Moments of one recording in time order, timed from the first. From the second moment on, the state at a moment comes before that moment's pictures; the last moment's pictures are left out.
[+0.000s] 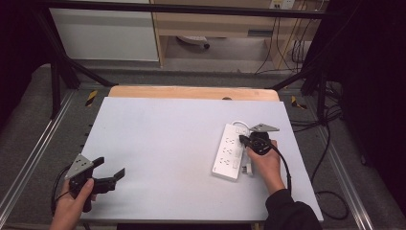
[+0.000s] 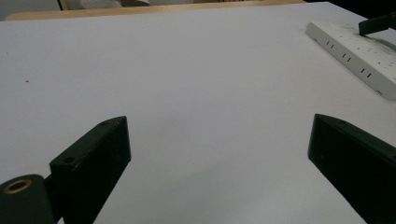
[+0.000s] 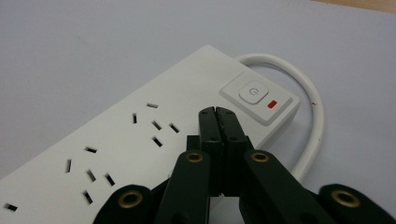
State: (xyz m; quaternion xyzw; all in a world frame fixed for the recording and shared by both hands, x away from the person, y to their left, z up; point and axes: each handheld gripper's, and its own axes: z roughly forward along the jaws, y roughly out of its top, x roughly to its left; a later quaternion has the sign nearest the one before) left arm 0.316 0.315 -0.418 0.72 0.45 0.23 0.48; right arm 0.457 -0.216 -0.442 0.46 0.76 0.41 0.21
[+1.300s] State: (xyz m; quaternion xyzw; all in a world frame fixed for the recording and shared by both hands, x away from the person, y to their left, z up) left arm 0.317 0.315 -0.419 0.72 0.45 0.23 0.47; right arm 0.455 -0.215 -0.438 0.46 0.75 0.43 0.22
